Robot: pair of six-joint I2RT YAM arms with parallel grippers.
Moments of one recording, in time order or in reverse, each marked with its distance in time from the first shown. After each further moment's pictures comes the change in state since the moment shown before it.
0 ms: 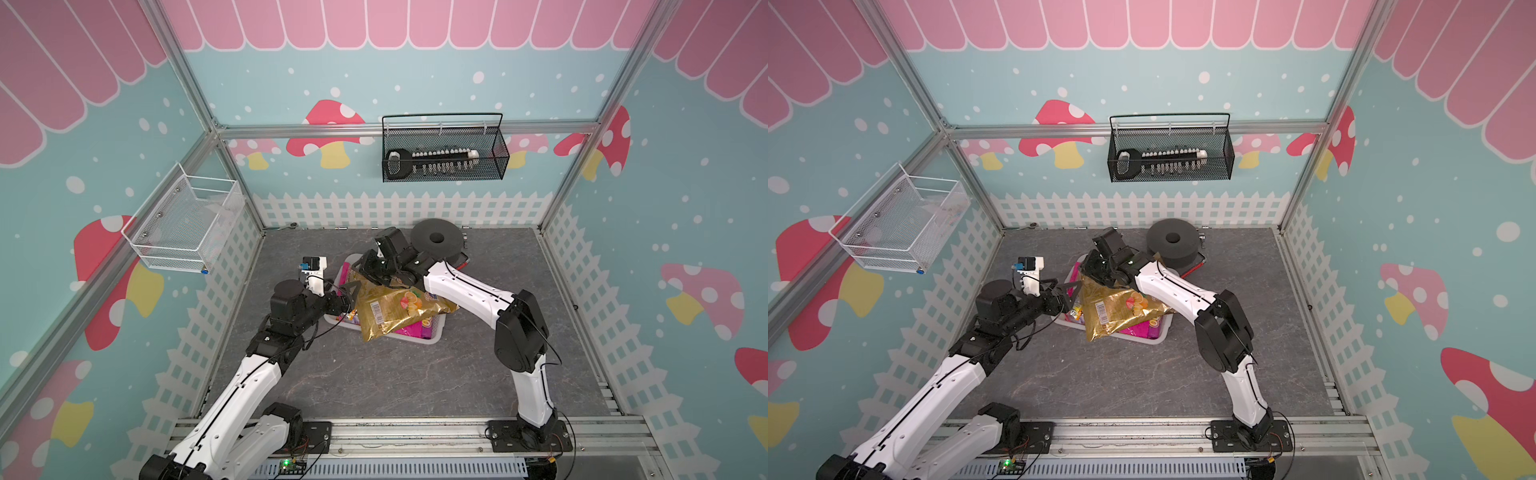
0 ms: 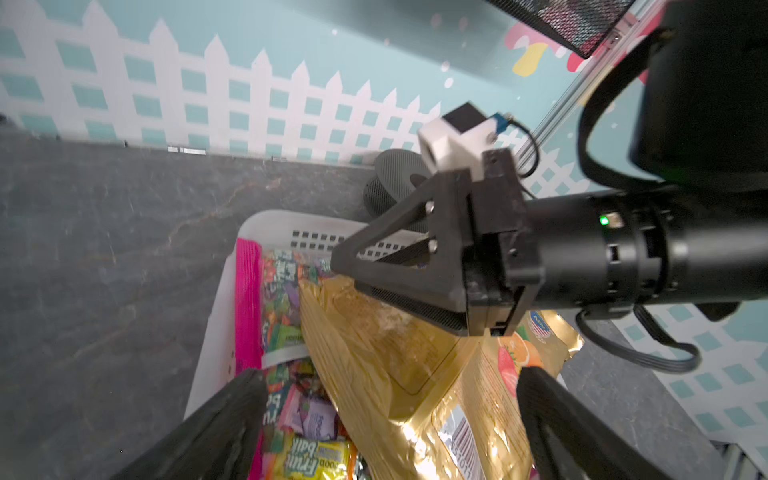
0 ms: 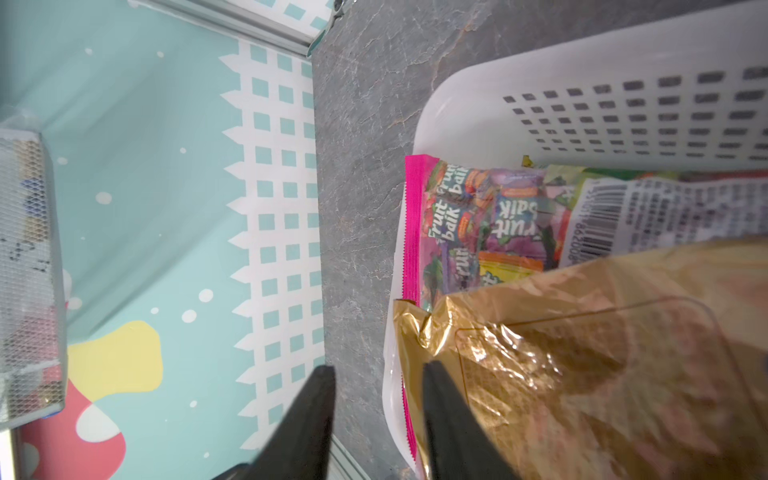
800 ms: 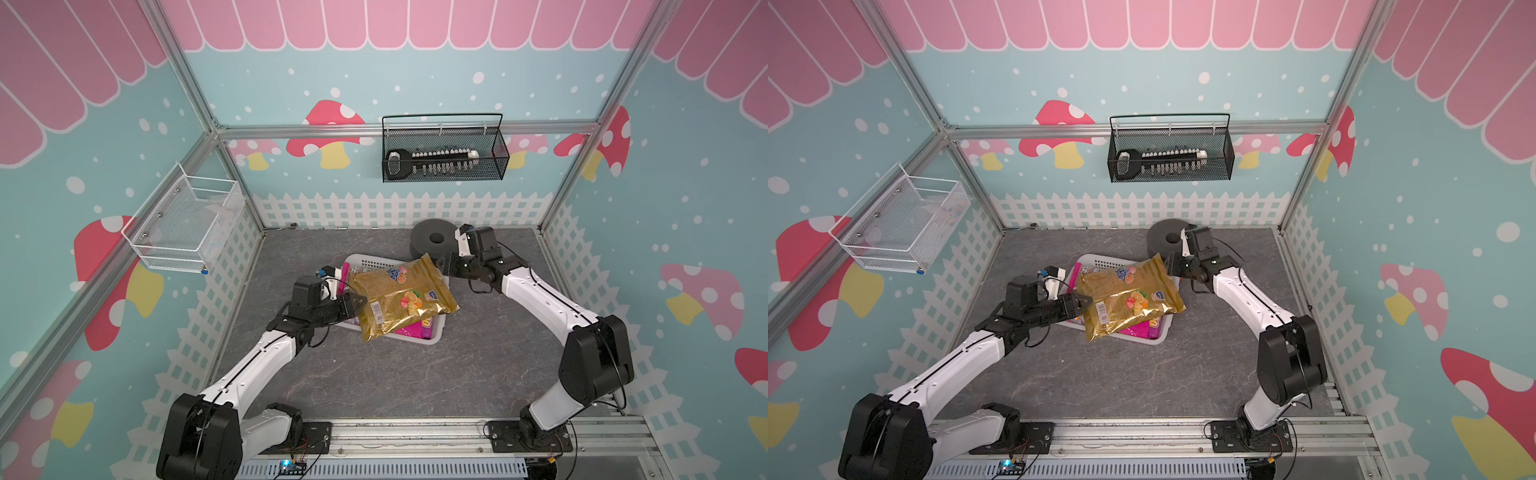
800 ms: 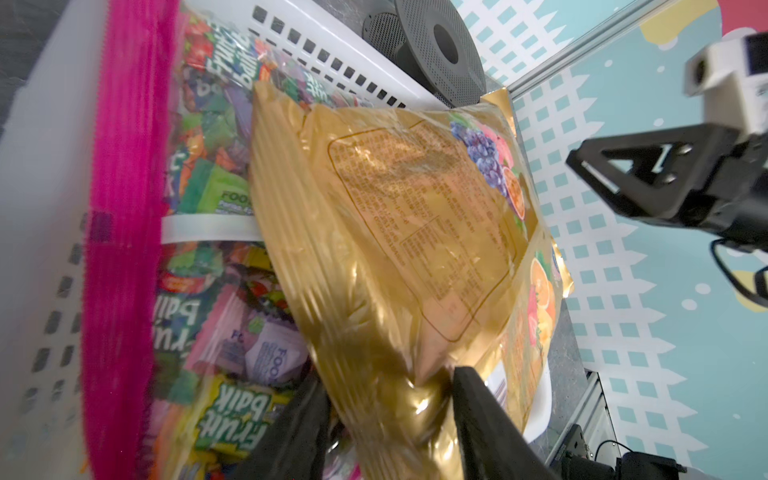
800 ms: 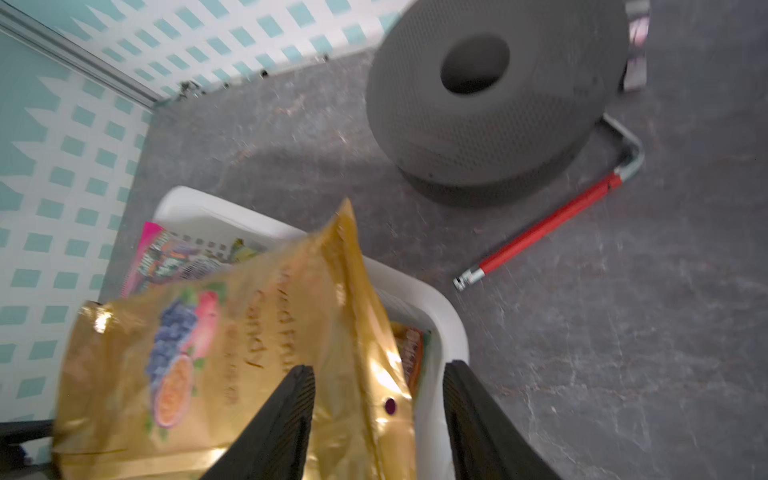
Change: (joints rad) left arm 0.006 0.265 0.031 -0.054 0.205 -0.166; right arm -0.450 -0.436 -0.600 -0.057 0.016 -0.655
